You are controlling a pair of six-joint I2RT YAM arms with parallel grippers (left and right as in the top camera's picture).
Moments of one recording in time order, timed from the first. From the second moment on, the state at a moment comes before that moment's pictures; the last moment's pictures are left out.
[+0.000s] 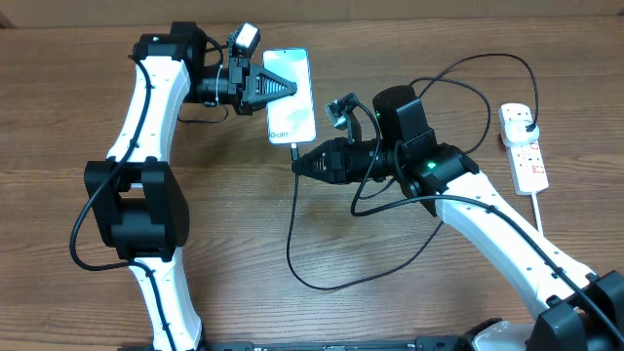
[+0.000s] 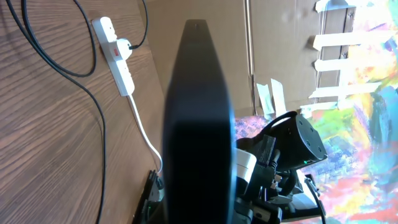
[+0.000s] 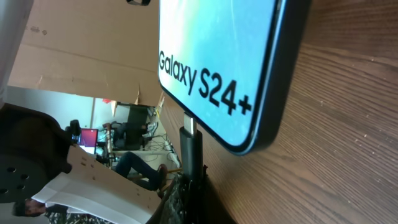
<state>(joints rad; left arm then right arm) -0.04 2.20 1.98 -1.38 1.53 0.21 0.49 1.53 1.13 -0.26 -0.90 0.66</state>
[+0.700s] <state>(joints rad) -0.06 2.20 1.98 -1.38 1.53 0.19 0.49 1.53 1.13 -0.27 -0.90 0.65</state>
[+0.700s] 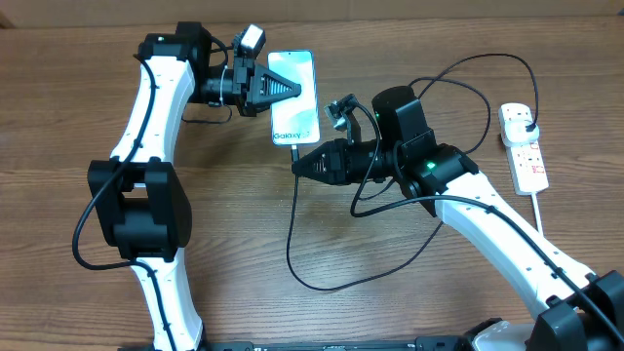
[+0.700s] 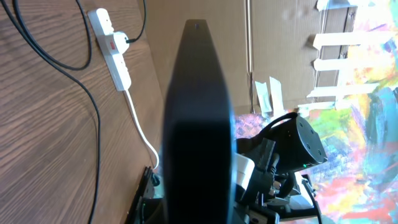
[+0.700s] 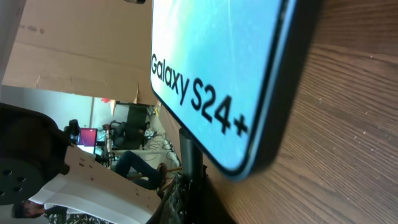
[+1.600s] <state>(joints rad) -0.03 2.20 1.98 -1.38 1.50 0.18 0.49 1.53 1.13 -0.29 -0.90 0.63</state>
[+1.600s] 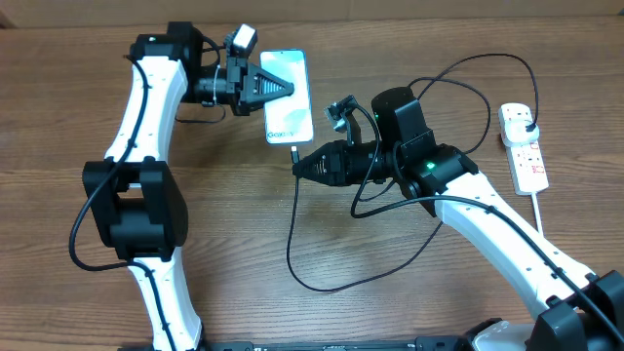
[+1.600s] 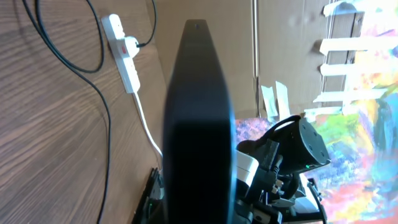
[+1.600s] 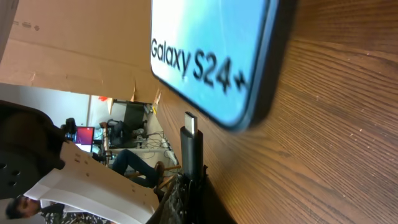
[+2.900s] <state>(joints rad) -0.06 2.20 1.98 -1.31 1.53 0.15 0.48 1.53 1.13 -0.26 -0.89 0.68</state>
